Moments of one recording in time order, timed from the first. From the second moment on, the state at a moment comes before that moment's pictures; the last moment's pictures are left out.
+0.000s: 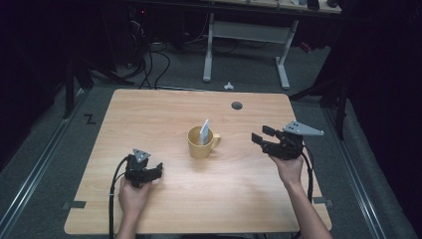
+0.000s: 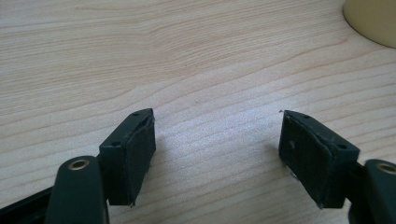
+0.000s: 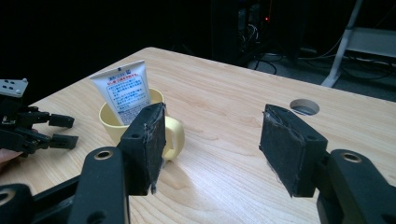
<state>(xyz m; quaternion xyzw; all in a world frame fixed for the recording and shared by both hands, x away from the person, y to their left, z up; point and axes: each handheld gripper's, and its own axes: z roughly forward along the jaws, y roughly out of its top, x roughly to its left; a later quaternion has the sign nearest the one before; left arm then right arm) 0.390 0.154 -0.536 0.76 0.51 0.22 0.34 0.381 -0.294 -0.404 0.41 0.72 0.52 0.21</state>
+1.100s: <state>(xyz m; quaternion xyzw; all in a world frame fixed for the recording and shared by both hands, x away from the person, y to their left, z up) 0.390 0.154 -0.536 0.76 0.51 0.22 0.34 0.370 -0.318 -0.423 0.44 0.71 0.51 0.21</state>
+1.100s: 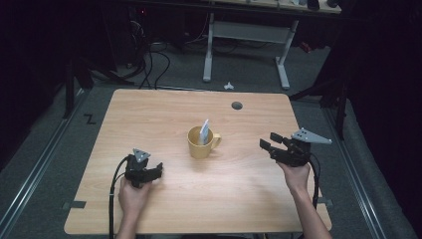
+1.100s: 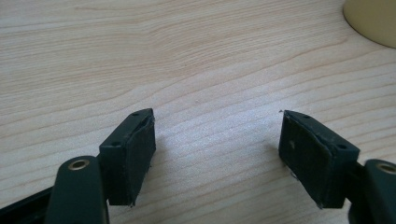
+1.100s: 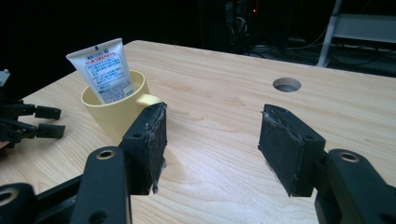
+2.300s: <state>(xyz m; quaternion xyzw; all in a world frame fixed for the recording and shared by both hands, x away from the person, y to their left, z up) 0.390 0.154 -0.536 0.76 0.51 0.22 0.34 0.360 -0.333 -0.457 0.47 0.70 0.49 0.20</state>
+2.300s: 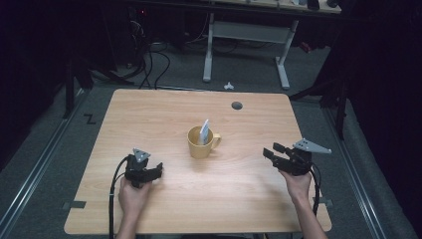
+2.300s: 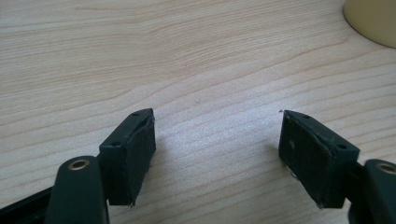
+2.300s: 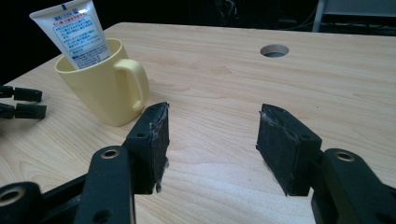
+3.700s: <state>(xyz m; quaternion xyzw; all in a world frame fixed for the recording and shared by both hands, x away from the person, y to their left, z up) 0.390 0.154 -0.536 0.75 0.52 0.22 0.34 0.360 -0.326 -0.501 0.50 0.72 0.43 0.21</state>
